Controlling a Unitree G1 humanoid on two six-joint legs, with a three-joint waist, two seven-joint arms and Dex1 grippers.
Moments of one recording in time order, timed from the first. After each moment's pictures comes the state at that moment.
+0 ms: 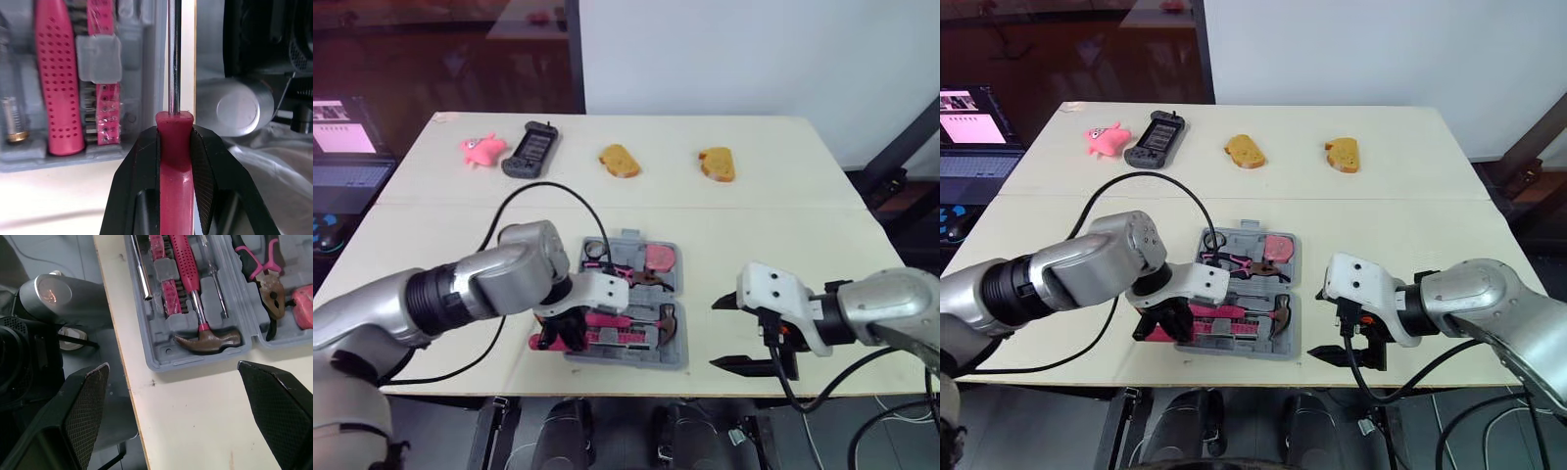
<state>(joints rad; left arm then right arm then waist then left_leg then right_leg) -1.10 0.83 -1.05 -0.38 -0.13 1.23 -1.45 -0.25 -1.17 -0.05 -0.82 0.73 1.08 0.92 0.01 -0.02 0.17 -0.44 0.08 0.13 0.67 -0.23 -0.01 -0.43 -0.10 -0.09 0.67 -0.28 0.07</state>
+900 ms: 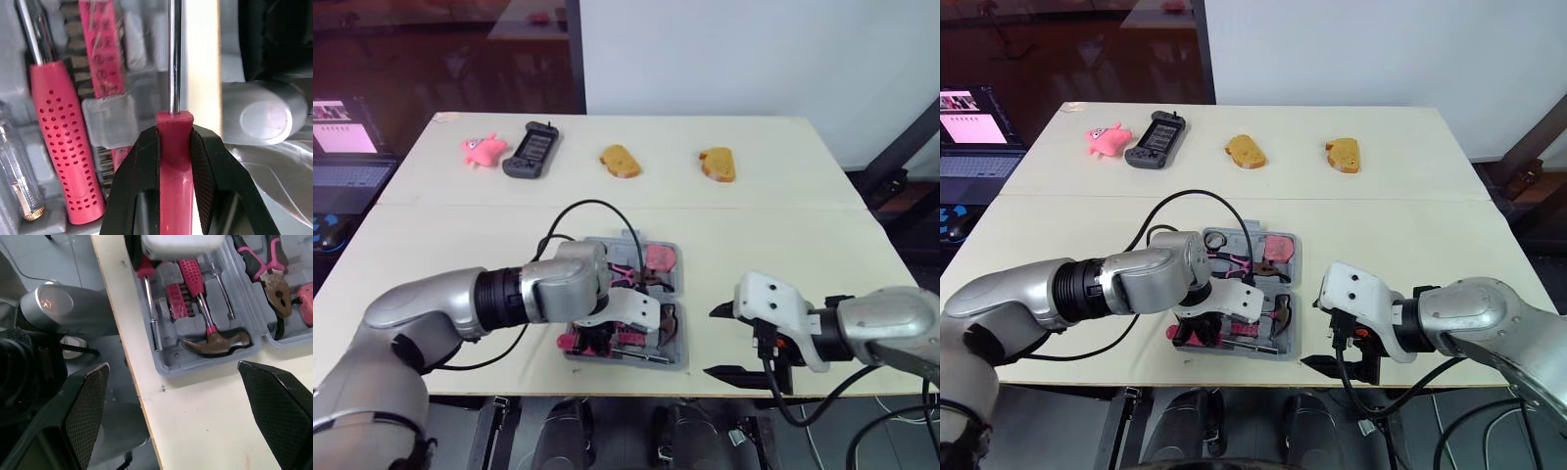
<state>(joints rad) -1.13 0.62 -1.20 -0.24 -0.11 1.19 -1.29 -0.18 -1.16 -0.14 -0.90 0.90 1.15 0.77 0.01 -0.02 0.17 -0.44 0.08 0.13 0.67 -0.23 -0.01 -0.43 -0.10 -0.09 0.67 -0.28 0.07</state>
